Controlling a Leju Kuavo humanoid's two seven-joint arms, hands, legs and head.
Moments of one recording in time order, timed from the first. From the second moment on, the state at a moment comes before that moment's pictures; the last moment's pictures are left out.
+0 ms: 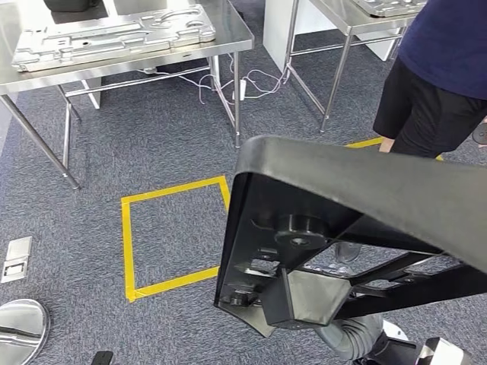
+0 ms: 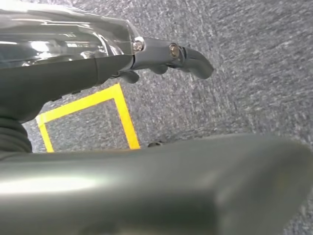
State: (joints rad) left arm -0.11 -0.11 1.13 -0.21 -1.10 0.03 -0.16; right arm 0.15 -0.23 0.40 -2.00 -0.10 0.35 -0.61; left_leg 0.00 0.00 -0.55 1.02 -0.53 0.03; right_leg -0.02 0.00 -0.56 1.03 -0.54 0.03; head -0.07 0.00
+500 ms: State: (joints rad) left arm -0.11 -0.11 1.13 -0.21 -1.10 0.03 -0.16; right arm 0.15 -0.23 0.40 -2.00 -0.10 0.35 -0.61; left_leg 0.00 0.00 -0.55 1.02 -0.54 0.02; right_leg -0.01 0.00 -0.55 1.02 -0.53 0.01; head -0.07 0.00
